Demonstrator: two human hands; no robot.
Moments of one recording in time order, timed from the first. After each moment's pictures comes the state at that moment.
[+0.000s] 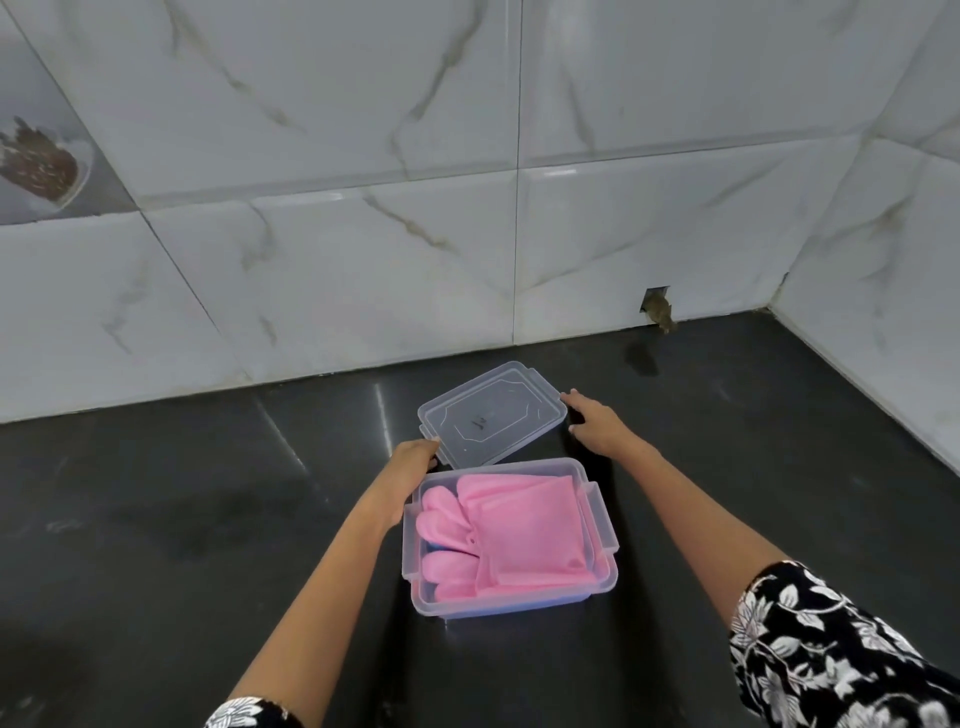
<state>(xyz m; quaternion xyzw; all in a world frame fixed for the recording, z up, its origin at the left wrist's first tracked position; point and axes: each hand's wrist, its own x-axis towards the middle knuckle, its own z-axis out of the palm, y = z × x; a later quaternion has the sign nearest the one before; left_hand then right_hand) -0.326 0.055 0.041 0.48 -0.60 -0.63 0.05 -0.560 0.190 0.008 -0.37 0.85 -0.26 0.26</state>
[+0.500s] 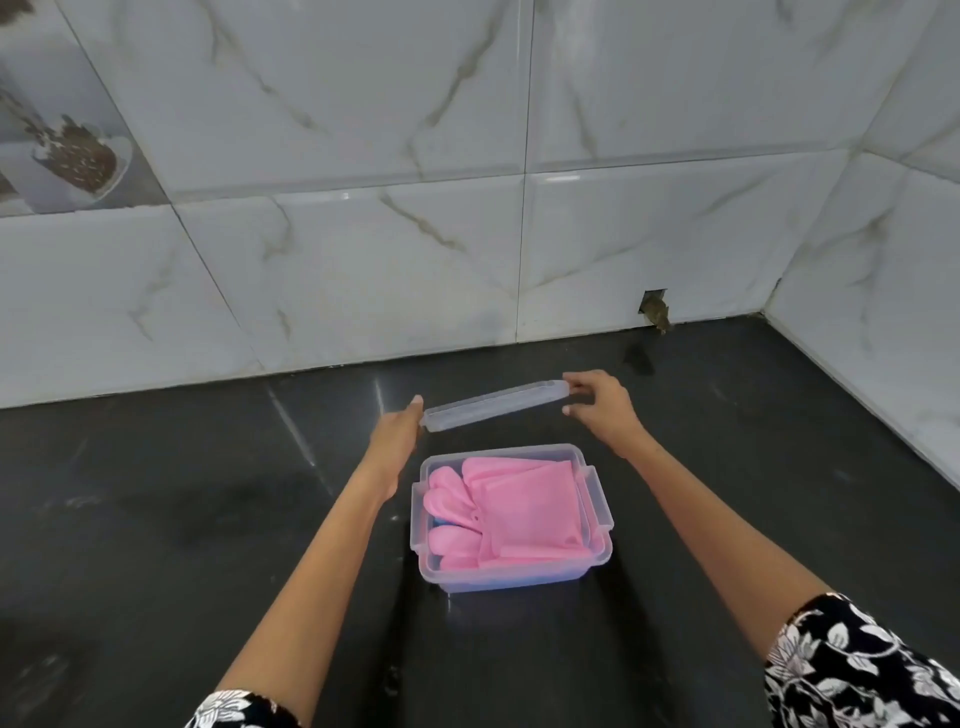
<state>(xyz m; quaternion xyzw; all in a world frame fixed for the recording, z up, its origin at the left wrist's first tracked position) -0.306 0.055 0.065 0.46 -0.62 -0.61 0.18 -0.530 0.206 0.046 -0.36 0.83 -0.41 0.13</state>
